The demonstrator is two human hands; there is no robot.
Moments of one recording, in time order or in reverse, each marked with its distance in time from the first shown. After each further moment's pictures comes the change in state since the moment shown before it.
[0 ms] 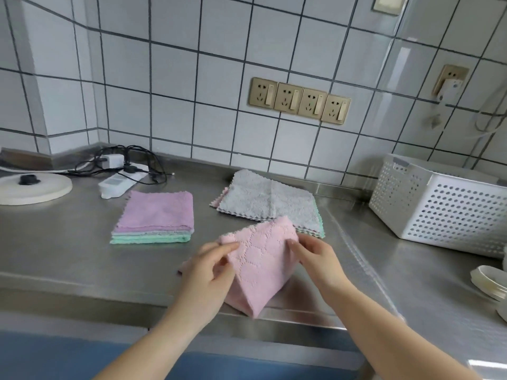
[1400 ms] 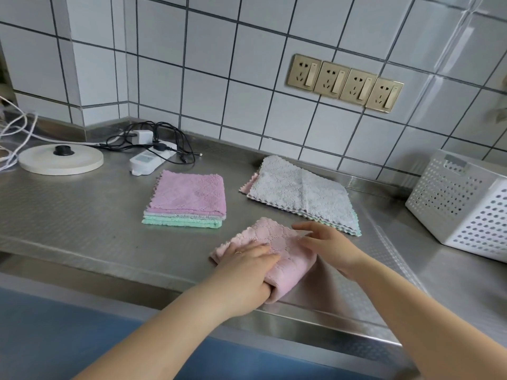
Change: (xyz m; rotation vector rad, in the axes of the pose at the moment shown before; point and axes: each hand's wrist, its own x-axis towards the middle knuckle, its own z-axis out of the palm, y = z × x) left_hand 0.023 -0.011 -0.012 0.792 -0.561 0.102; right_hand 0.046 -0.005 0.031 -0.286 -0.340 0.080
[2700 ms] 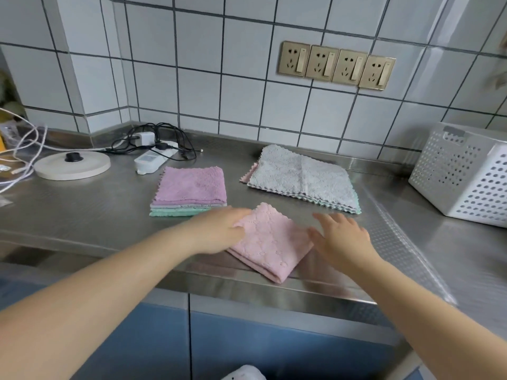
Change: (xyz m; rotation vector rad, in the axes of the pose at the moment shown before) left_hand 0.006 -0.040 -0.044 -0.095 -0.090 -0.104; right_hand -0.051 -0.007 0.007 -0.840 0.223 0.092
